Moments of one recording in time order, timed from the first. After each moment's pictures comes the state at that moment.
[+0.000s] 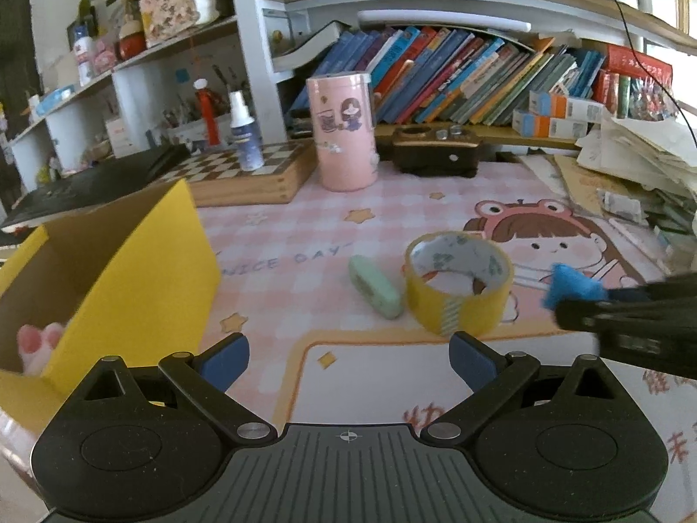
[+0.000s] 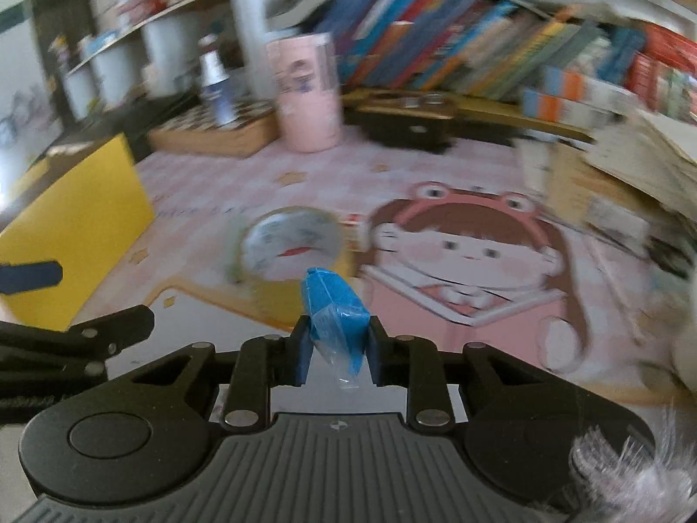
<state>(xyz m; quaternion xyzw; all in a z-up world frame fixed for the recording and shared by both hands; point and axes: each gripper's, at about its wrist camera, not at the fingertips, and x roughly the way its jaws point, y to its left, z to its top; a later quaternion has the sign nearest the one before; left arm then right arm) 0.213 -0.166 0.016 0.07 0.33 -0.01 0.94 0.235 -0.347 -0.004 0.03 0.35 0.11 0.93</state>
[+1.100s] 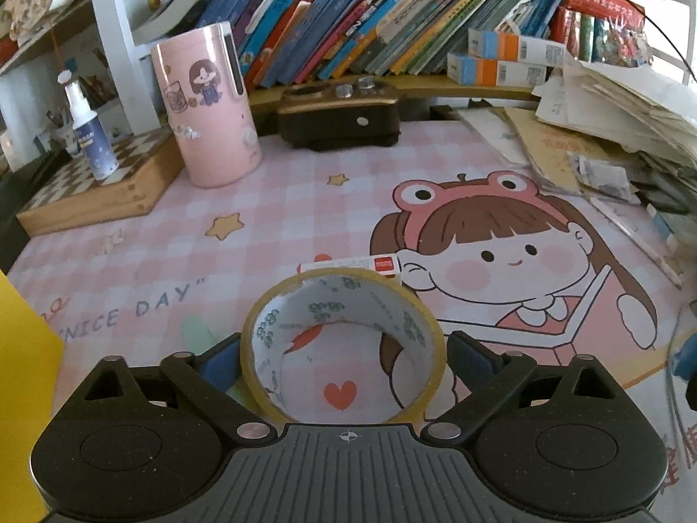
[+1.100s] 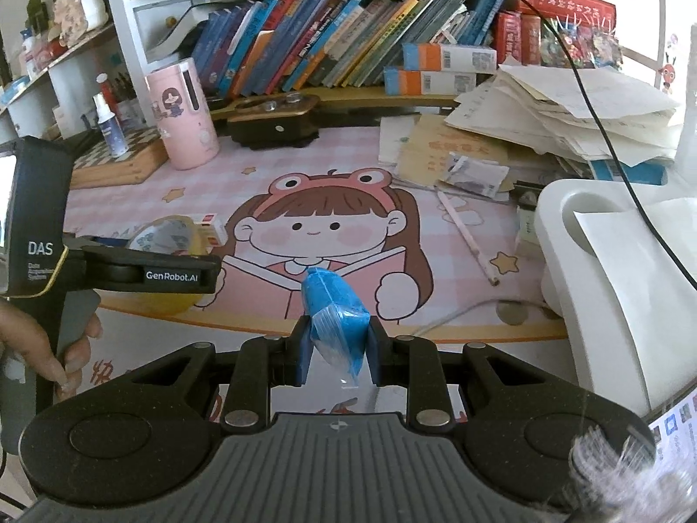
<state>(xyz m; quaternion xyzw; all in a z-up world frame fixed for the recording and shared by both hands) 0.324 -0.239 -0.029 0.09 0.39 -0.09 0.91 0.209 -0.421 0.000 0.07 0.36 0.01 0.93</state>
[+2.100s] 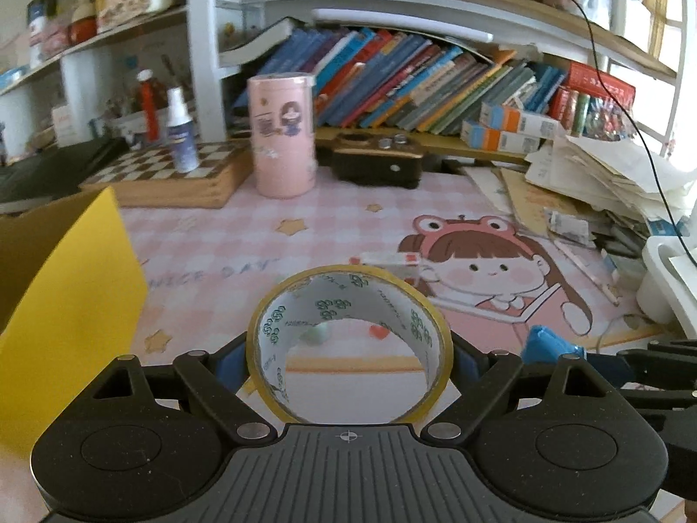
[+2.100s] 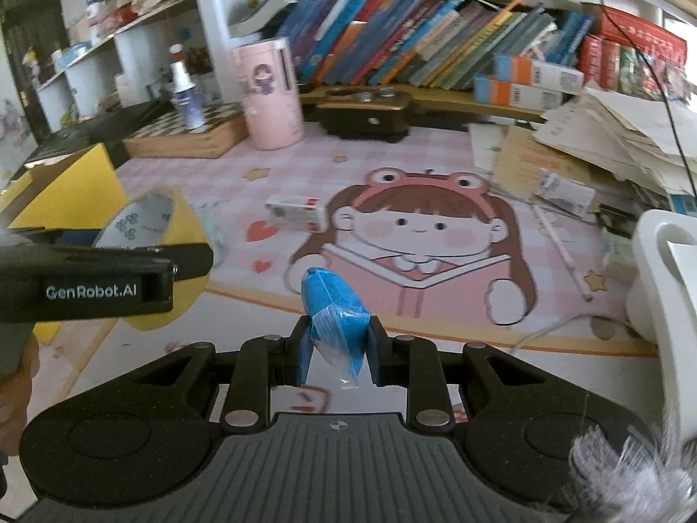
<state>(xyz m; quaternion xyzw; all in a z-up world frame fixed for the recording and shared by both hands) 0.227 -0.175 0.023 0.02 0.34 -0.08 0.94 0.208 -0.354 0.003 0.04 0.36 0.09 0.93</state>
